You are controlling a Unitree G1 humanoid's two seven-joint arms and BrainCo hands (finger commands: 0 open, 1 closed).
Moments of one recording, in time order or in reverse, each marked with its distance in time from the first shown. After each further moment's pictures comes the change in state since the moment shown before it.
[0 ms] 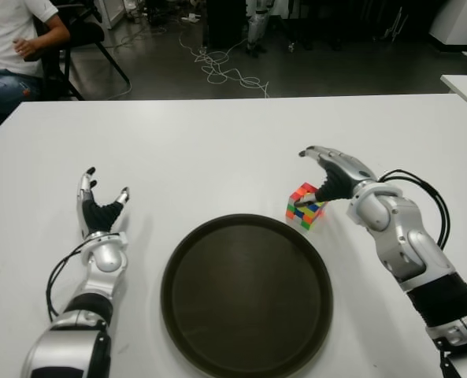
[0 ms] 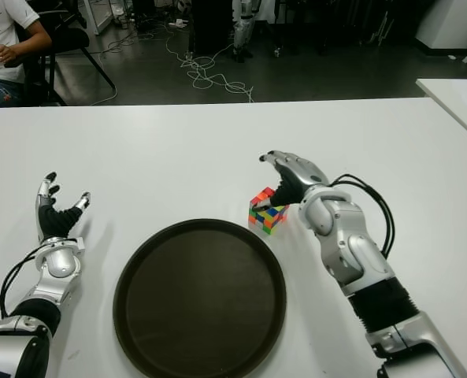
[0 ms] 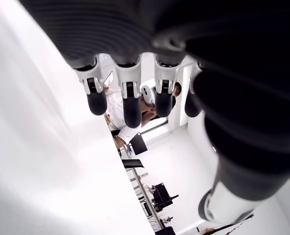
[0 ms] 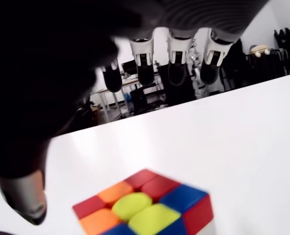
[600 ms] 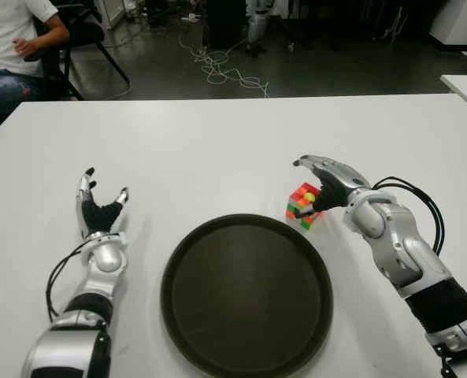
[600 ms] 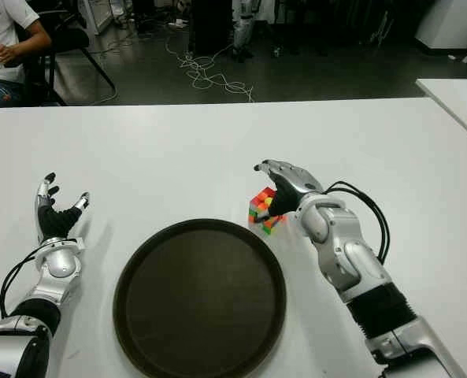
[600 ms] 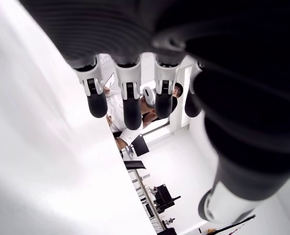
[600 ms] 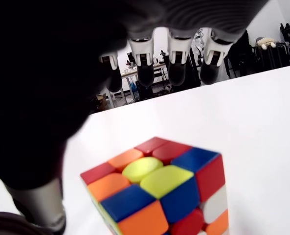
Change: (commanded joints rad) left arm 0.002 -0.002 -0.006 -0.002 0.006 -0.001 0.013; right arm 0.016 0.008 0.027 -0.003 -0.015 0.000 -0.019
